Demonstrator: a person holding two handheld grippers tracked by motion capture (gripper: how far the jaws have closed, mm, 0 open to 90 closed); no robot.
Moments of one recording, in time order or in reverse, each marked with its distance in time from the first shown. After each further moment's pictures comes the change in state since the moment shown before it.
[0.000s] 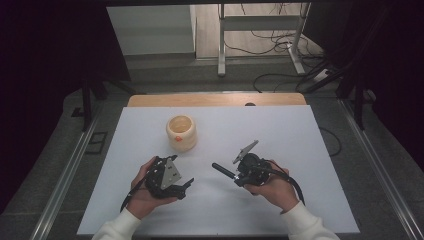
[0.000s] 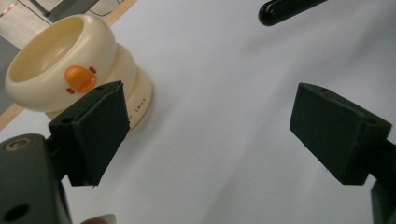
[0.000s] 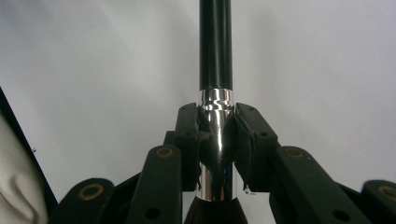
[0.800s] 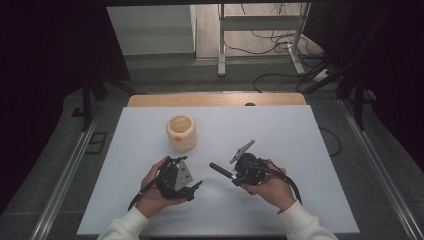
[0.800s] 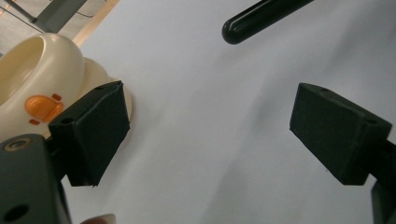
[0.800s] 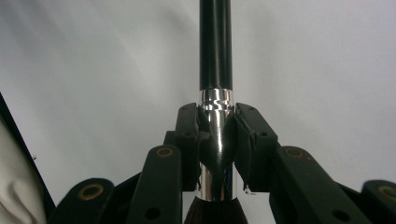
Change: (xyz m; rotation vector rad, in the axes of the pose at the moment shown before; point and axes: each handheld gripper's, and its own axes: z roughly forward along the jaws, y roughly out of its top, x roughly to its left) left arm -0.015 0.016 0.016 0.032 -0.018 0.073; right arm 0.003 0.006 0.004 0.000 -0.001 -0.008
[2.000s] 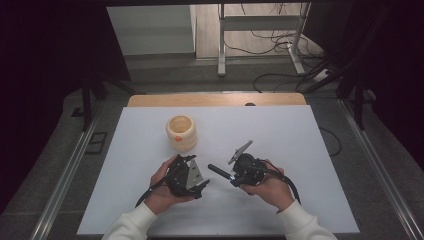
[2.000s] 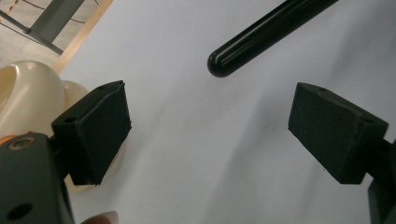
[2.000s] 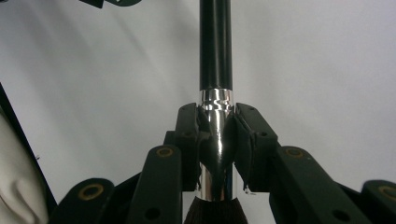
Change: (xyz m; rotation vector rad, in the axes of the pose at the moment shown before) left arm -0.006 0.015 0.018 0.010 -0.006 0.066; right arm 0.002 0.003 0.003 0.007 0.013 -0.015
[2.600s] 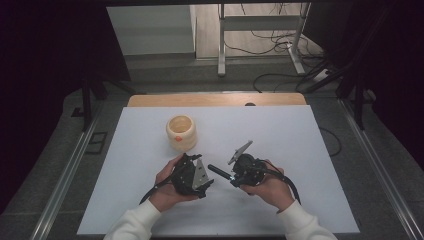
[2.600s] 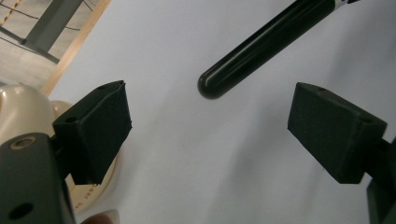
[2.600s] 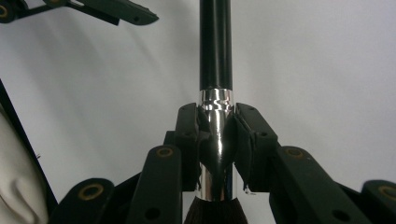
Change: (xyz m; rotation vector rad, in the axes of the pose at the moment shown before) left arm -0.003 0.012 0.009 0.000 -0.018 0.055; right arm 0.001 0.000 0.000 0.001 0.001 -0.003
